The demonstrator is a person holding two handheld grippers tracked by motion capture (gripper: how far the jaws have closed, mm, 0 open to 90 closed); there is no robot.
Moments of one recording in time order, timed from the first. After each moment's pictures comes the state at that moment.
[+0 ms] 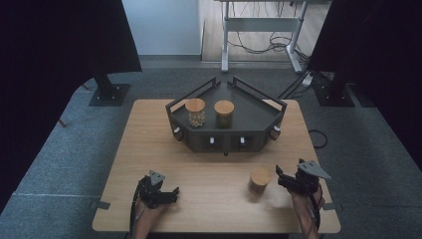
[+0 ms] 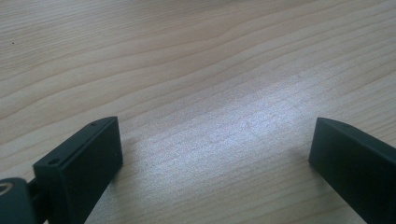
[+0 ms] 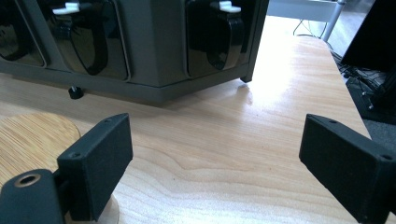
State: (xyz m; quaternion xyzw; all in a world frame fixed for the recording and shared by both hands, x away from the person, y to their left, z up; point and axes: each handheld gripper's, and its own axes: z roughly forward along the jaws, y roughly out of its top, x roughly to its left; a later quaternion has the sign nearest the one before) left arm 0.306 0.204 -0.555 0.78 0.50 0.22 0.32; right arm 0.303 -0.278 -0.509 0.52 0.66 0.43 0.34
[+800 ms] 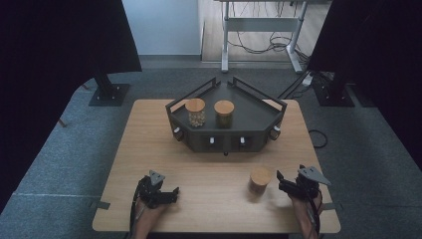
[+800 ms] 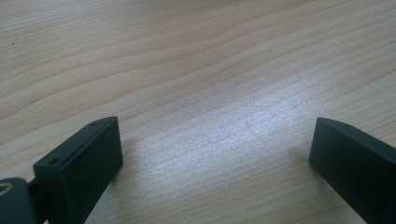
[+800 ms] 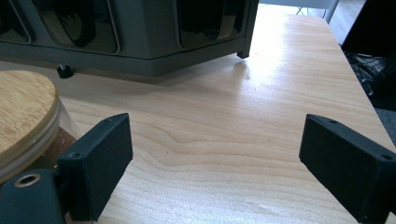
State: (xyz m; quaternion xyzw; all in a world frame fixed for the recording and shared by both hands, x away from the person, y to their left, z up) left arm 0.306 0.204 -0.555 0.78 0.50 0.22 0.32; right arm 0.297 -0.283 -0.531 0.53 0.66 0.42 0.33
